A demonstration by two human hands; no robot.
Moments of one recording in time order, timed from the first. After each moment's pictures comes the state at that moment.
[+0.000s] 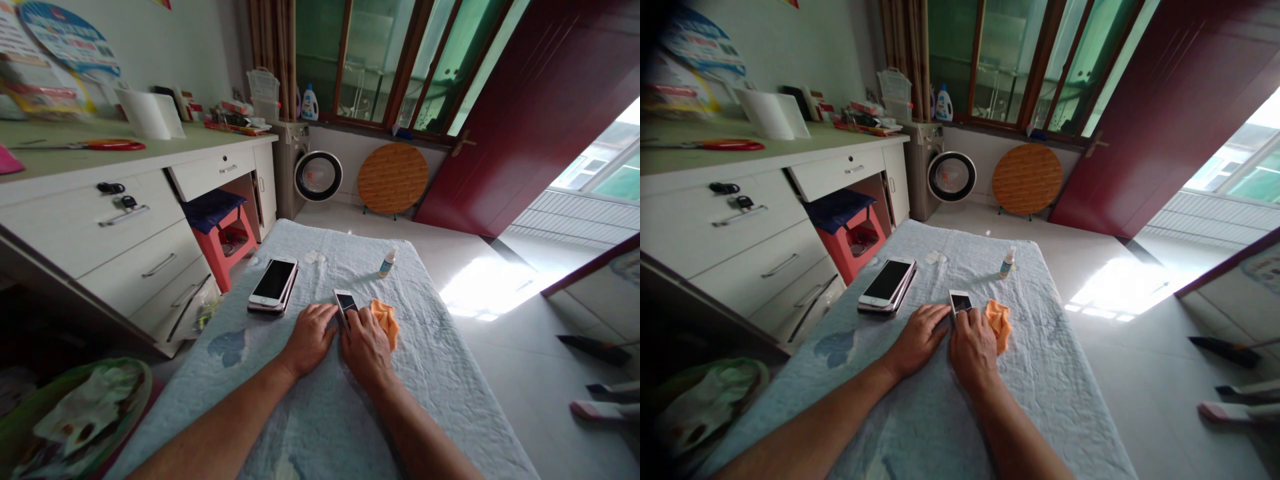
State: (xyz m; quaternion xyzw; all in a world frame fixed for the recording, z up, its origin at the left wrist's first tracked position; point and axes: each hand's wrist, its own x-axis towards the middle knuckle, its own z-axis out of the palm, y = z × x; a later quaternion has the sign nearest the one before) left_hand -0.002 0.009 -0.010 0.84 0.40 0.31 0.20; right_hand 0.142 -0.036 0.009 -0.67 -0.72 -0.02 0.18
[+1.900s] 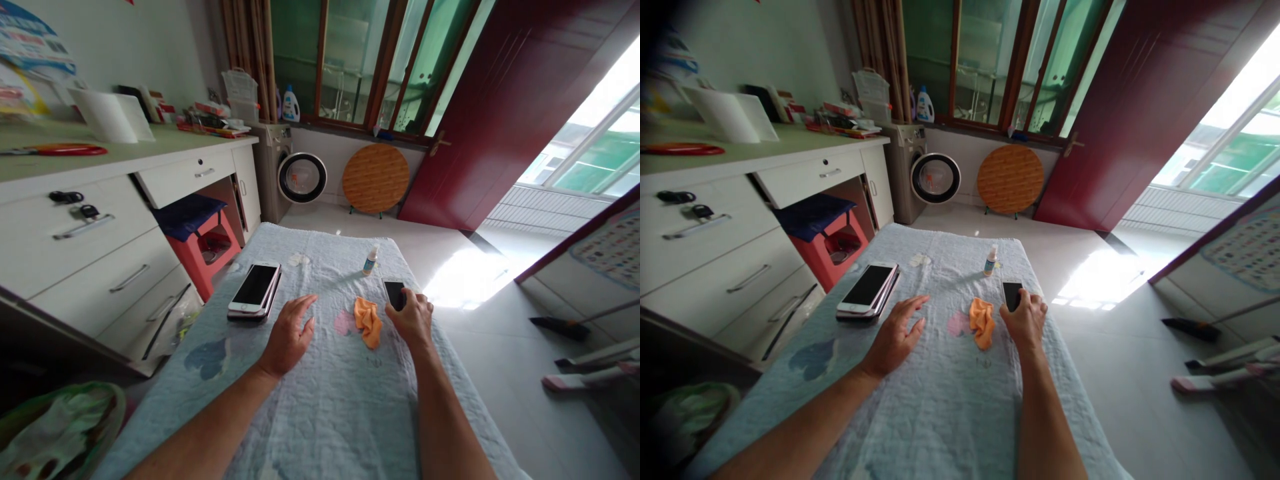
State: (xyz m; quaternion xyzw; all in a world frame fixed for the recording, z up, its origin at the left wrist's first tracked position) left_hand -0.006 0.012 -0.008 0.79 0.40 0.42 0.17; right_hand 0.283 -0.003 0.000 -0.85 -0.48 -0.05 0.20
